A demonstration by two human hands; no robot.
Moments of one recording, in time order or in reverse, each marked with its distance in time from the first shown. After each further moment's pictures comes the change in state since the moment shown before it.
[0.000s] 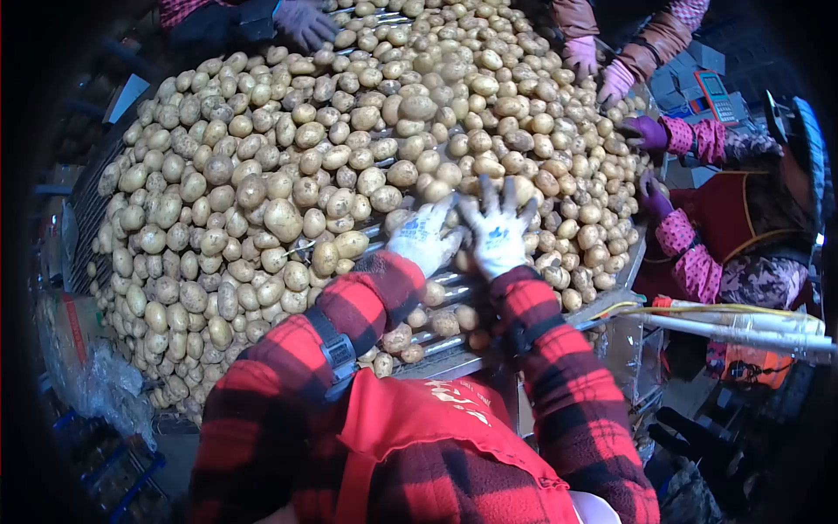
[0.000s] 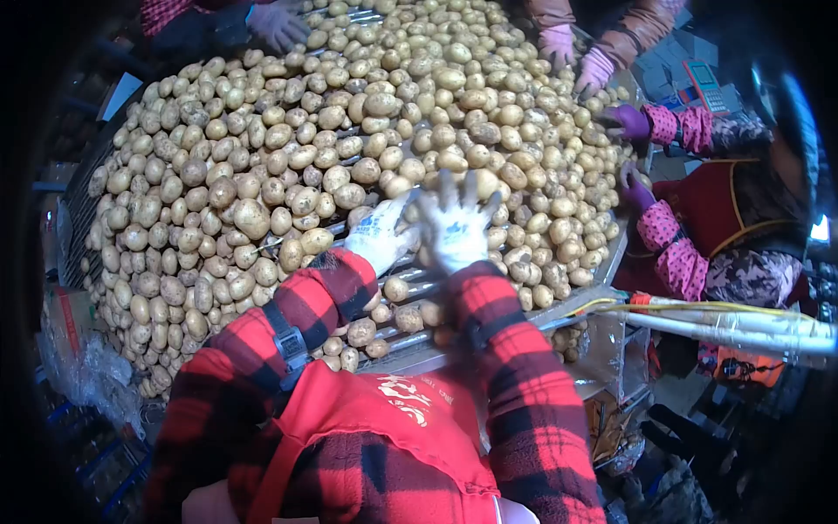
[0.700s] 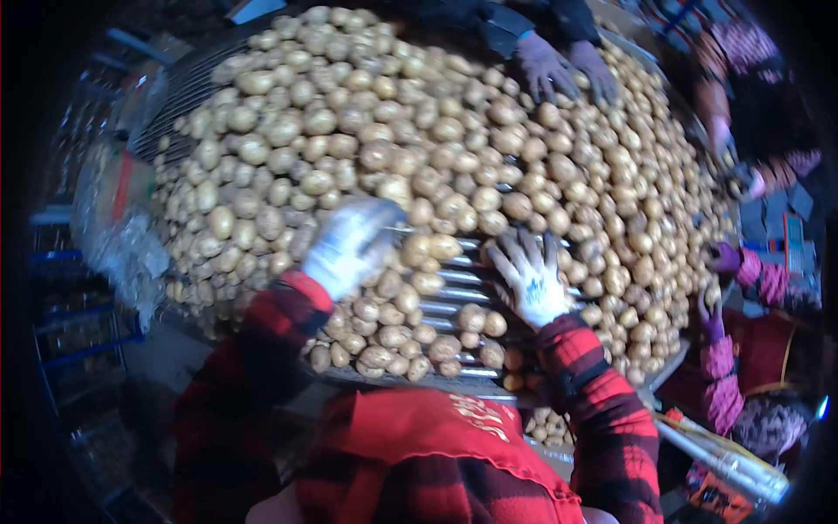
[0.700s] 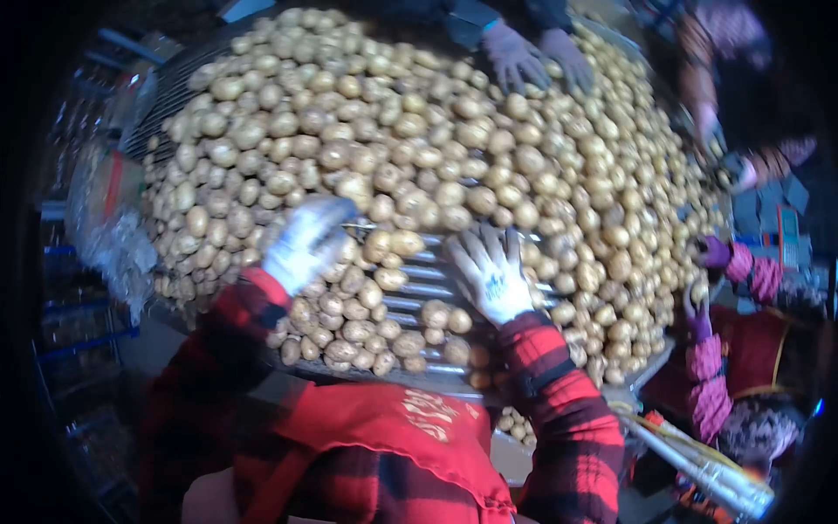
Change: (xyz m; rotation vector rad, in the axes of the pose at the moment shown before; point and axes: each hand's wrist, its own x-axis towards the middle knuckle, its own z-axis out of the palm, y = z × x) left_hand -0.146 -0.071 -0.180 0.318 0.309 0.021; right_hand 0.032 -0.042 -0.013 0.234 -0.036 -0.672
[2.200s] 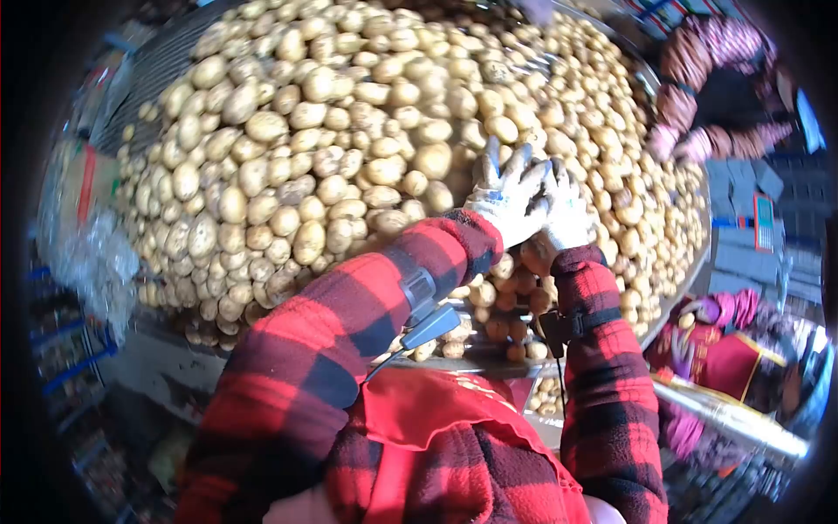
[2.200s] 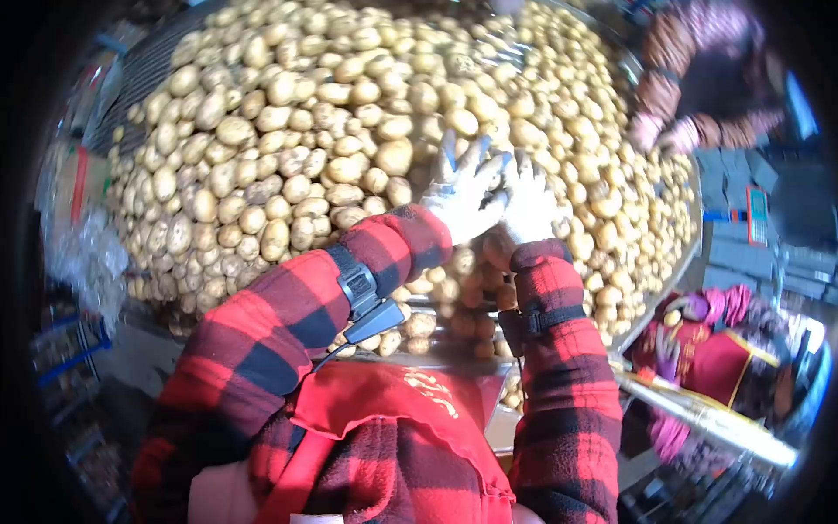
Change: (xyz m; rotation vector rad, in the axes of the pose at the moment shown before) left_hand 0.130 0.090 0.156 0.020 0.127 0.021; right_hand 0.054 0.056 -0.003 -0.063 0.005 0.480
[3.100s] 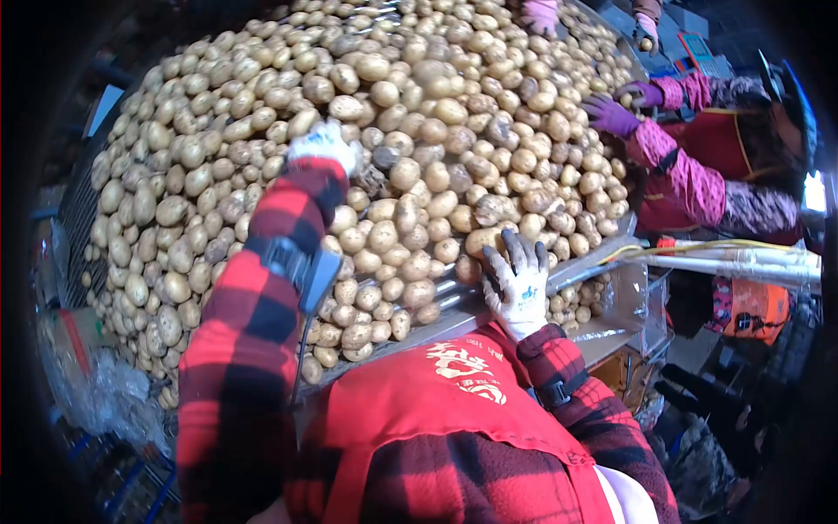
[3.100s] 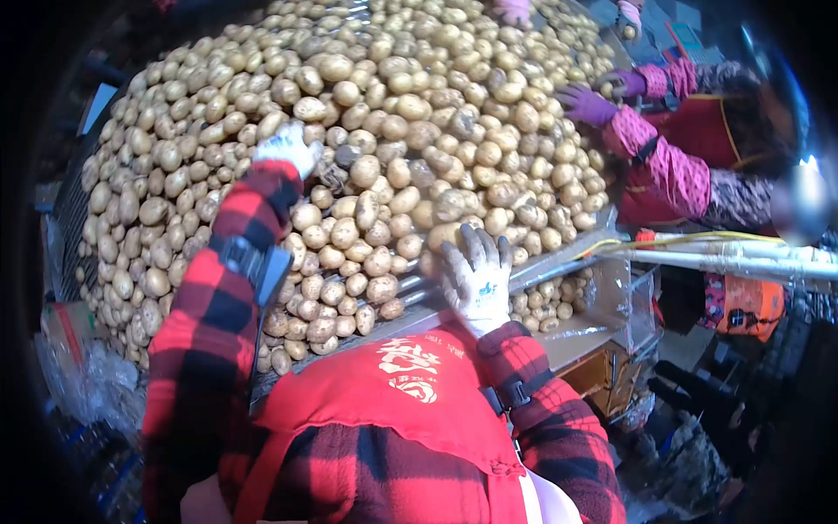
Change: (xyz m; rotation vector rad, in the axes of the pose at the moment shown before) left_hand 0.025 -0.074 -0.065 0.377 -0.557 -0.272; right_hand -0.267 -0.074 -0.030 0.043 0.129 0.212
